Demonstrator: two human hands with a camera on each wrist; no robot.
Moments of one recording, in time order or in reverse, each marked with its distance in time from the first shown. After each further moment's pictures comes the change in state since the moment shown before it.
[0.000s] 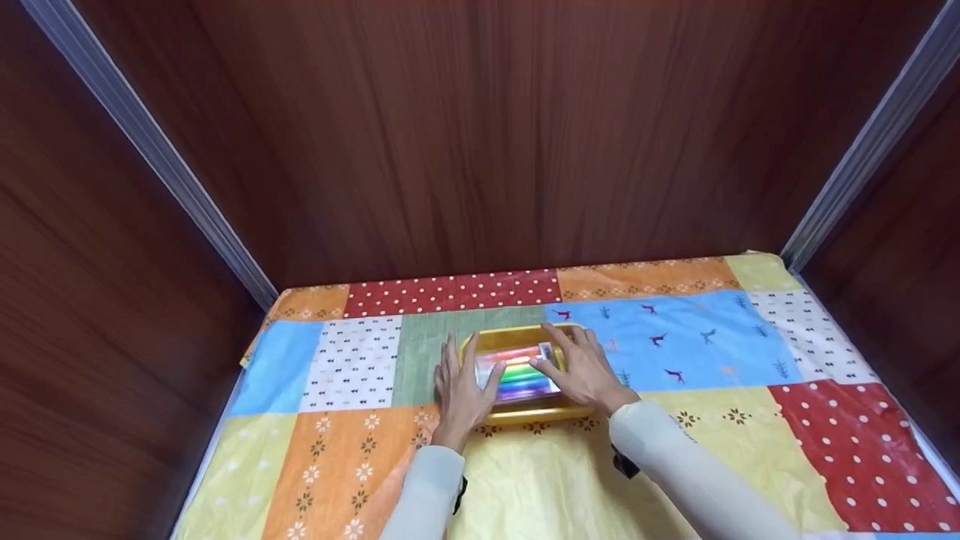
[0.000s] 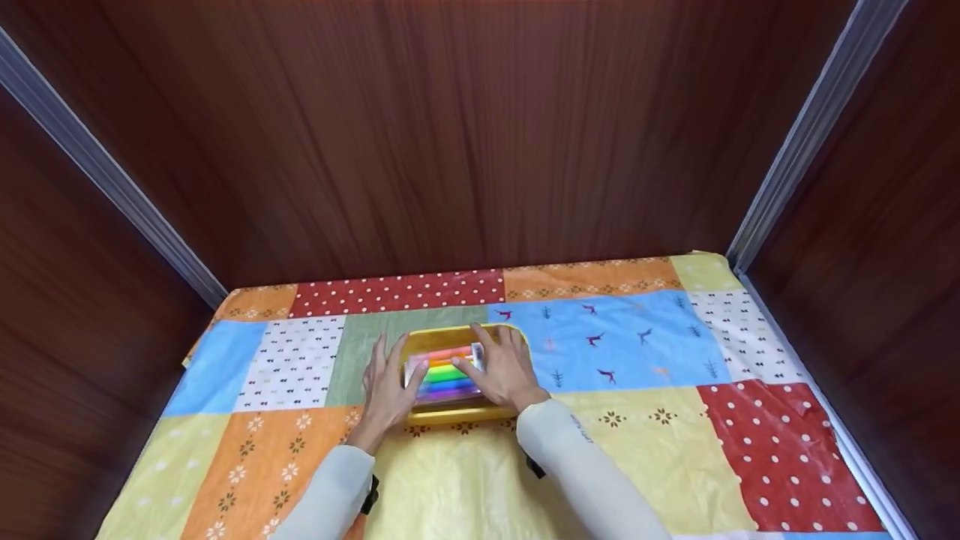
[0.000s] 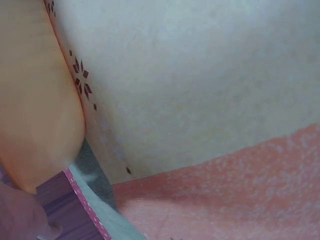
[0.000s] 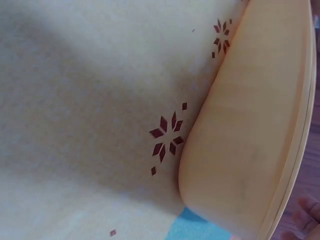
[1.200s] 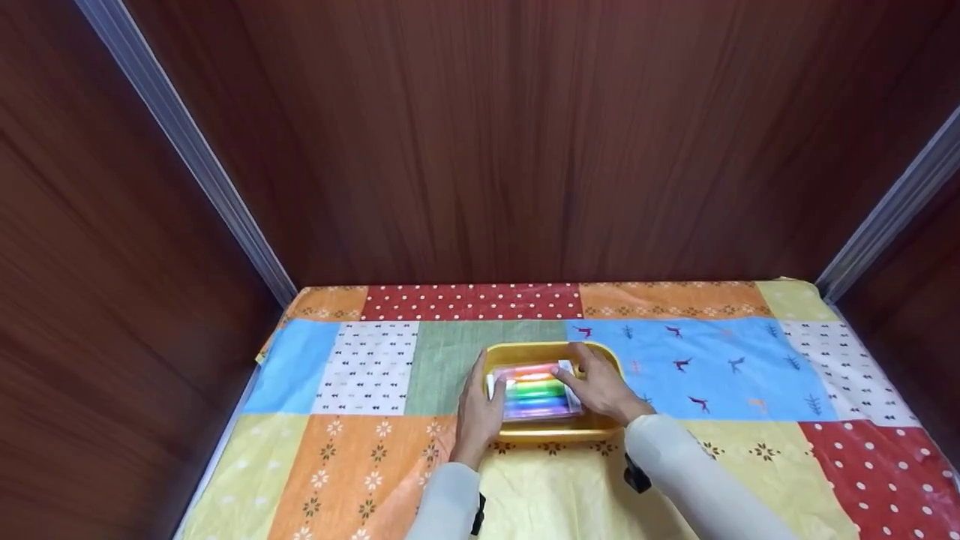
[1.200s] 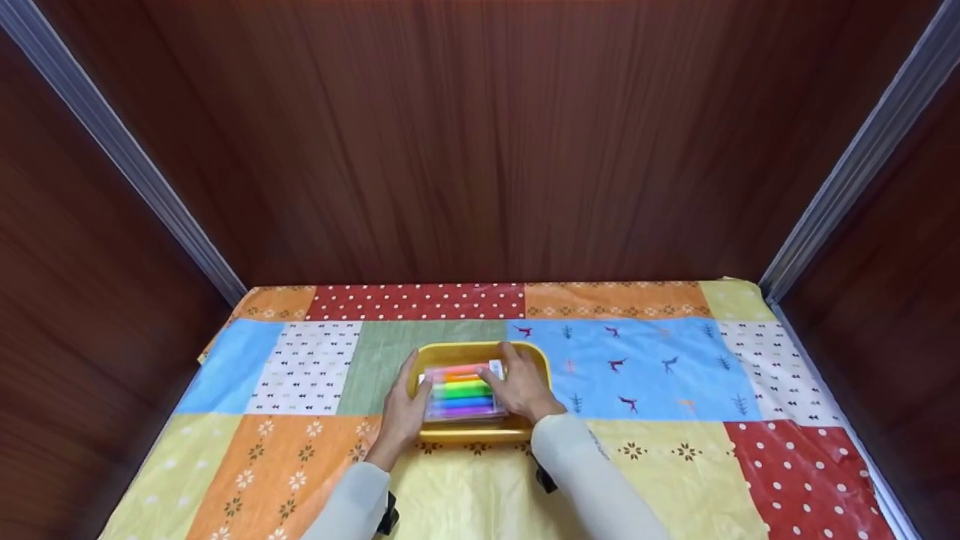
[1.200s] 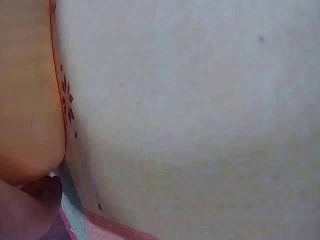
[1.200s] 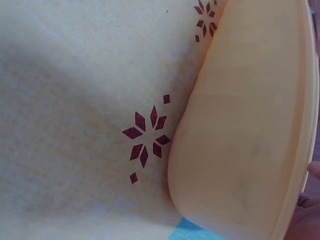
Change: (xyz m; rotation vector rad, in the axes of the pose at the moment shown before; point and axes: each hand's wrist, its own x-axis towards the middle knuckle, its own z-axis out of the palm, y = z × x) left_hand -0.003 -0.010 0.012 -0.348 0.028 -0.215; right_hand 0.027 0.010 0.008 0.128 -0.120 0.084
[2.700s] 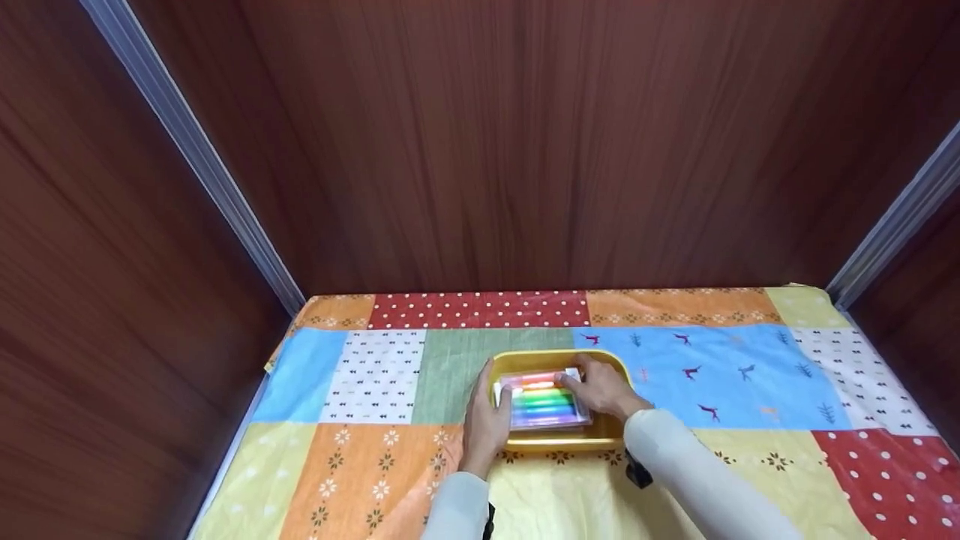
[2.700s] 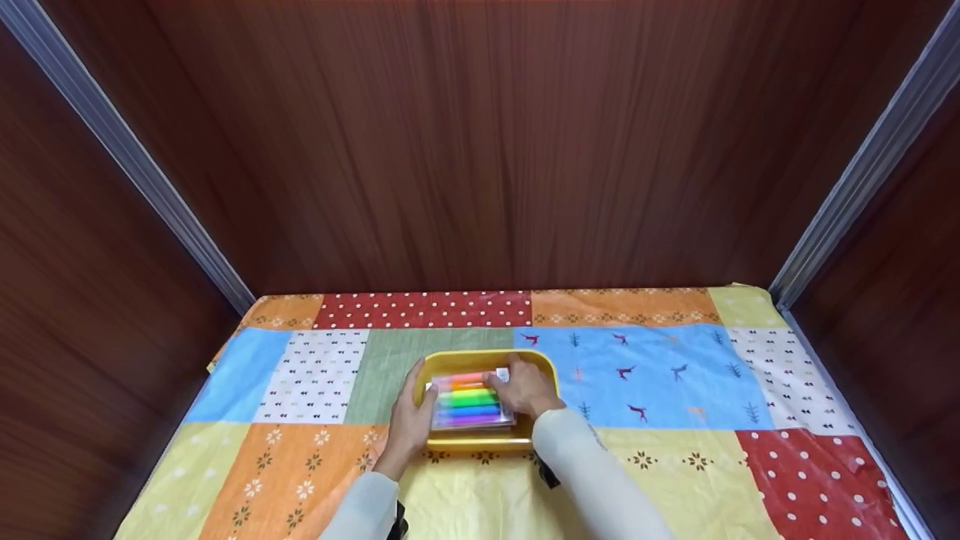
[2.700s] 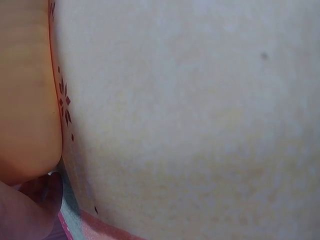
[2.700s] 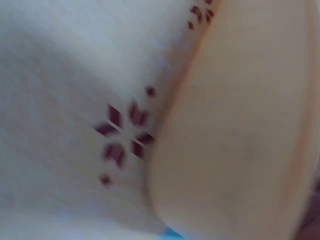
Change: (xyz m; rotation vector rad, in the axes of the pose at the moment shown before) left_hand 0.000 0.000 0.003 0.010 0.045 -0.010; right_hand 0.017 -0.005 0.001 -0.102 -0.047 0.089
